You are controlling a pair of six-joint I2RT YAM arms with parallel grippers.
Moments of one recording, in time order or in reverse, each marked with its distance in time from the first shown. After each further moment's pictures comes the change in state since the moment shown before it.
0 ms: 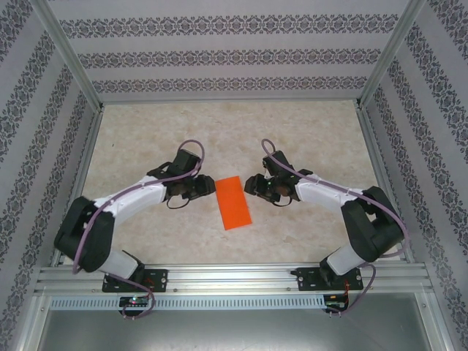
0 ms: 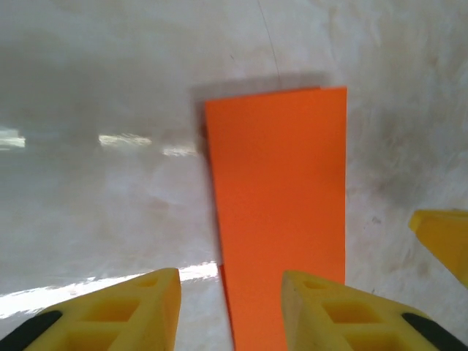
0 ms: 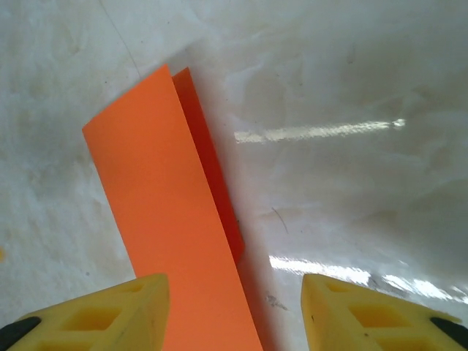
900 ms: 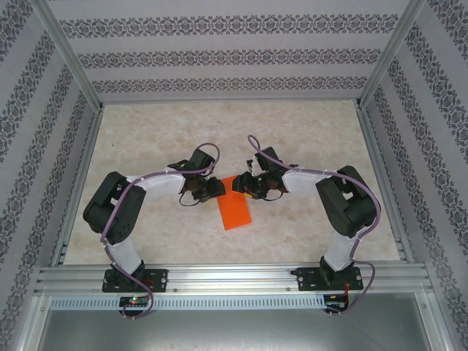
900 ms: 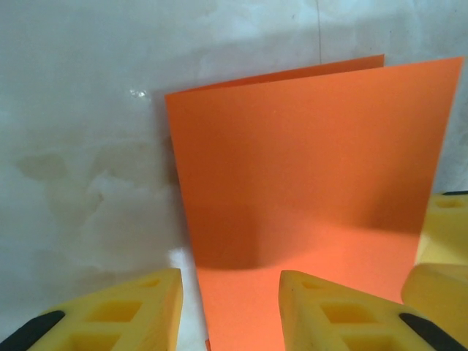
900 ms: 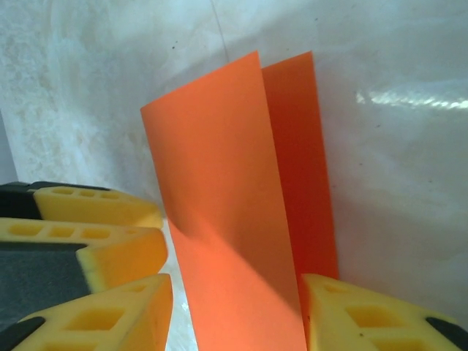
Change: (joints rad) left arm -0.017 0.259 0.097 0.044 0.065 -0.015; right arm -0.016 0.237 0.098 0.148 -0.267 -0.079
